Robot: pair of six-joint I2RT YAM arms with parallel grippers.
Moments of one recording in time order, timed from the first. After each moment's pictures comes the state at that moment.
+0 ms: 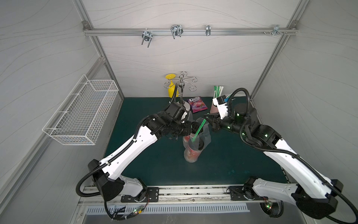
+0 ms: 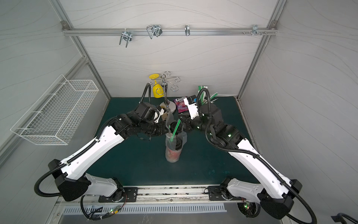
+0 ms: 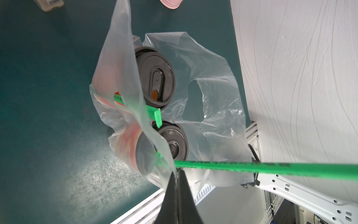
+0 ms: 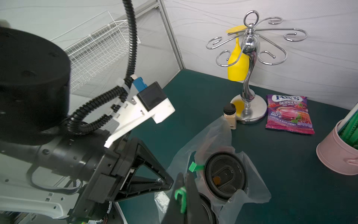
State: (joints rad) left arm -0.73 1.38 1.51 -0.99 0.22 -0.69; right arm 0.80 1.10 1.32 -0.55 -0.14 0.26
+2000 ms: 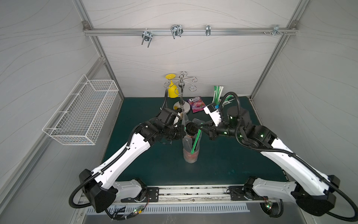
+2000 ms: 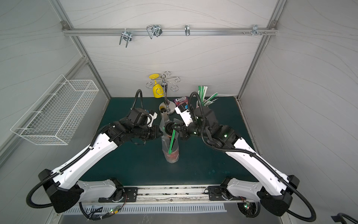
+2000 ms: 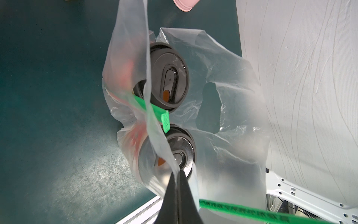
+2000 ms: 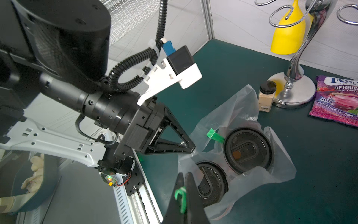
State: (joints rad) left arm -0.65 1.24 1.29 -0.89 0.26 -0.71; right arm 0.86 1.13 1.31 -0.63 -0.30 0.20
